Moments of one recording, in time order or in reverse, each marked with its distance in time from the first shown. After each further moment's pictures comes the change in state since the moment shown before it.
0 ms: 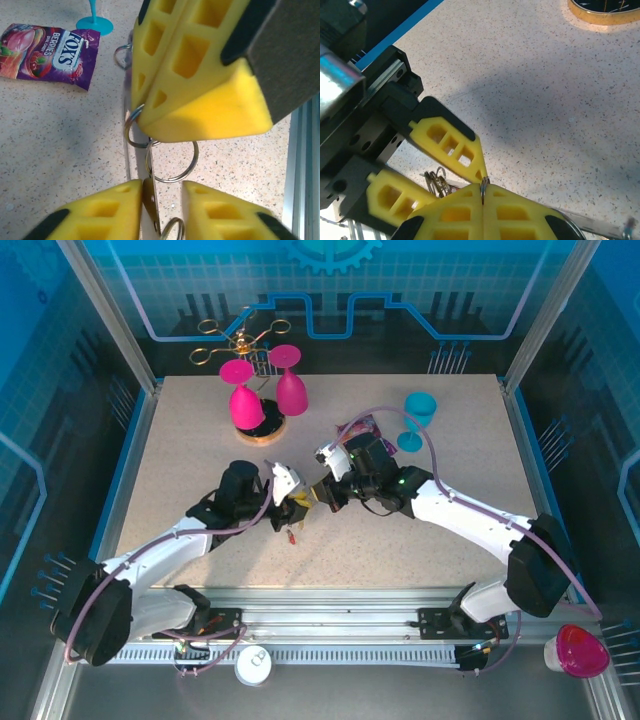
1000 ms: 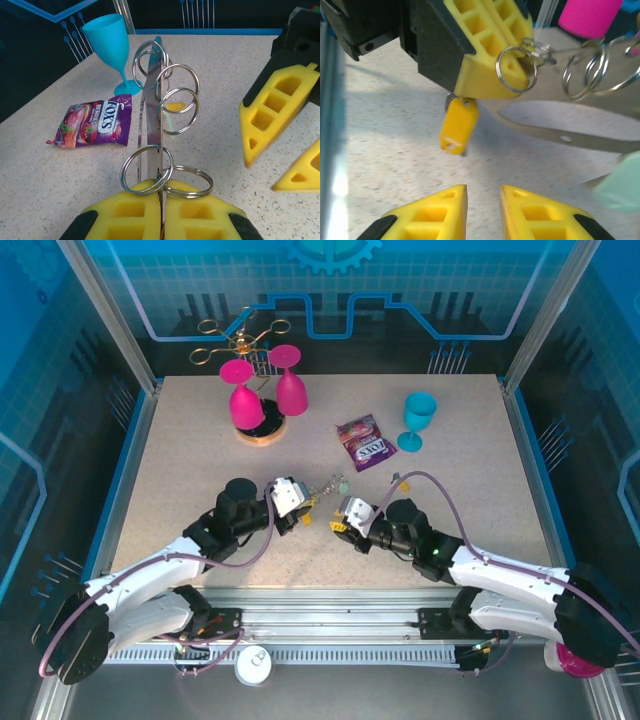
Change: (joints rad) left arm -0.158 -0.150 -0.095 0.203 -0.262 0.155; right arm 0.135 -0.402 -0.647 0.604 0.221 -0.435
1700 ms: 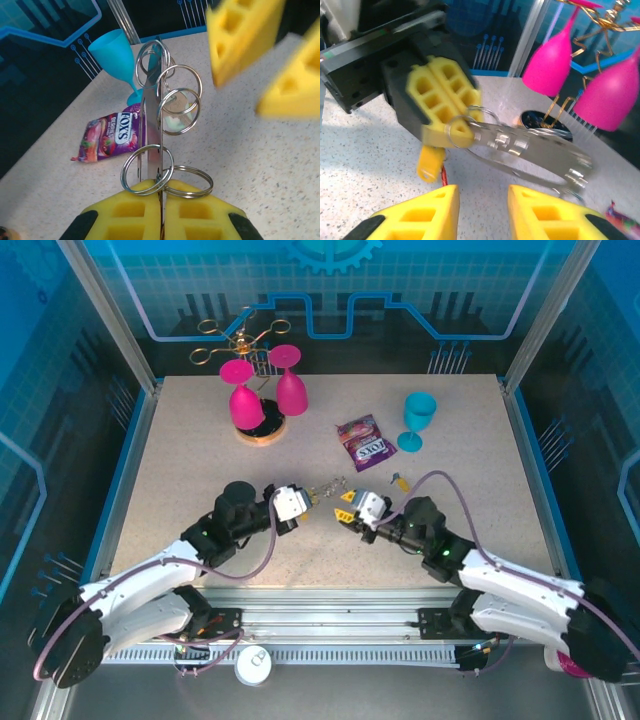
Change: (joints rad) left arm -0.027 -0.042 -0.006 -0.017 -0.053 0.199; right arm -0.092 -0.129 0.012 -0.002 -0.066 -0.004
